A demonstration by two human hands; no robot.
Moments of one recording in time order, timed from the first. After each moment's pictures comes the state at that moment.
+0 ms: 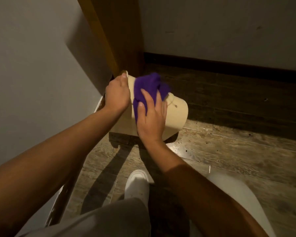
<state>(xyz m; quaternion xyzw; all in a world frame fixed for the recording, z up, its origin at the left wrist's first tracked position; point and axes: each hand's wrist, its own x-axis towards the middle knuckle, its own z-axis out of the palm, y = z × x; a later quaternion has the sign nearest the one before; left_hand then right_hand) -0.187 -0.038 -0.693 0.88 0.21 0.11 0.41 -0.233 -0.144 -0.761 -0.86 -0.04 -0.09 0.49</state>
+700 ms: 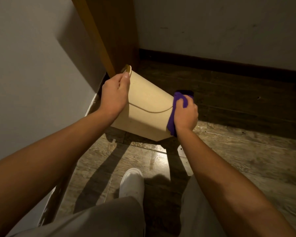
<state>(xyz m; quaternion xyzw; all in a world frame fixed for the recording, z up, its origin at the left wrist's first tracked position) -0.195 -0.041 -0.697 0.86 0.15 0.10 0.47 -0.163 -0.253 -0.818 -0.87 0.20 0.00 0.46</state>
